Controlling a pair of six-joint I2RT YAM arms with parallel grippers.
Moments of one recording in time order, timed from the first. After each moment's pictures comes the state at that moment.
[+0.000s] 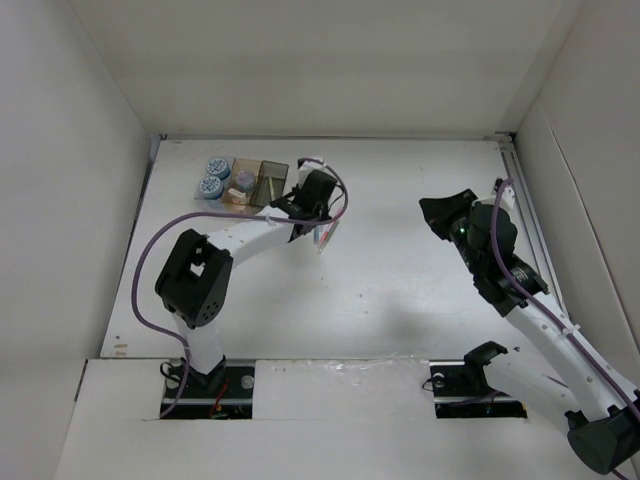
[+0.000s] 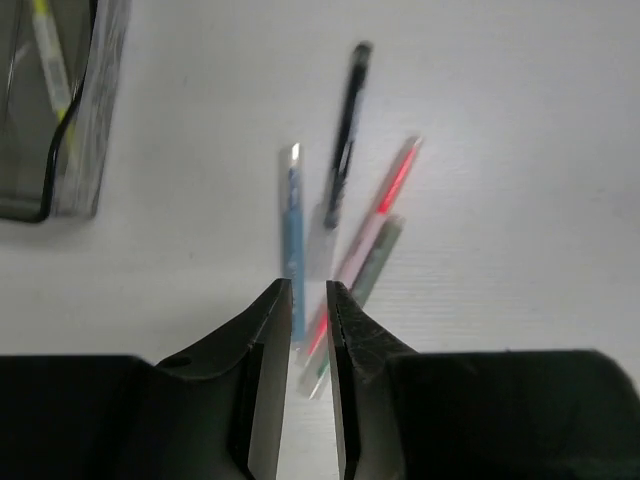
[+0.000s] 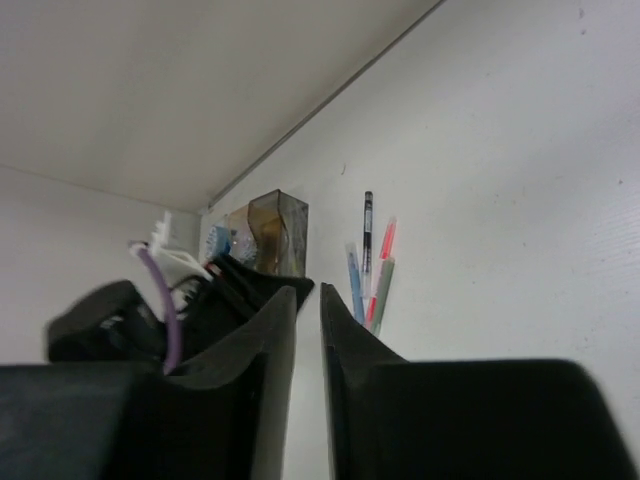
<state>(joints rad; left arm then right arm) -0.67 1.78 1.33 -0.23 -0.41 -0.51 0.46 0.84 0.82 -0.16 0.30 0.95</state>
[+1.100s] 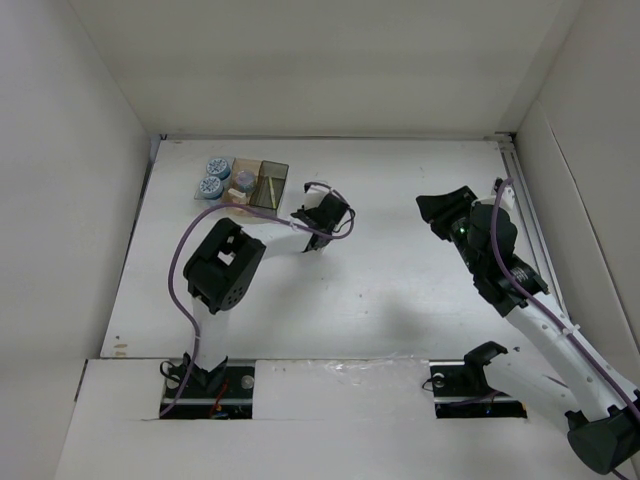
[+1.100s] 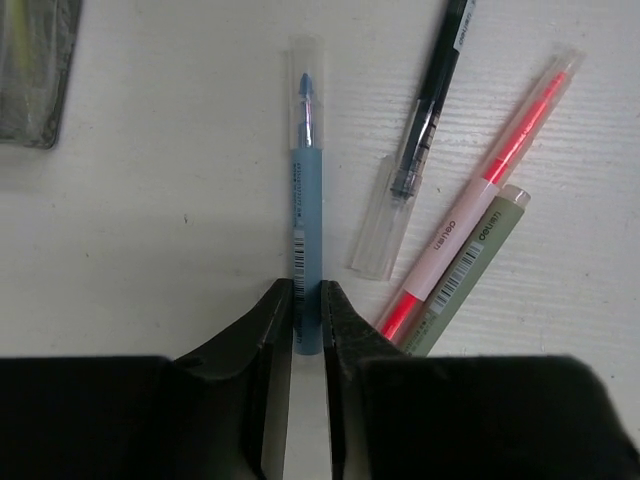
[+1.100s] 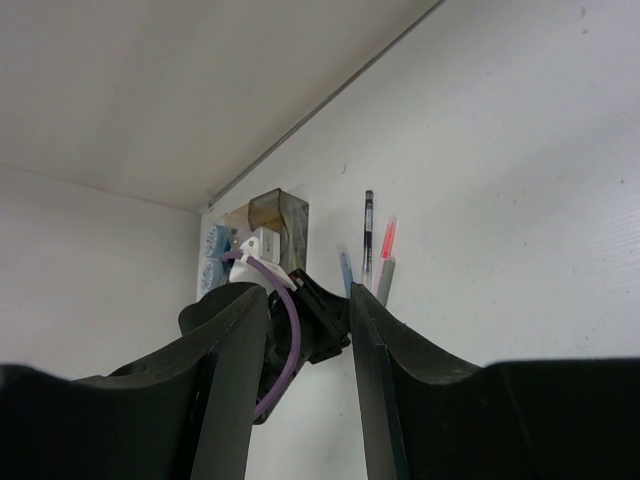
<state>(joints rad) -0.71 1.97 1.24 -0.22 -0.55 -0.62 0.46 0.84 0.82 -0.16 0.30 0.95</state>
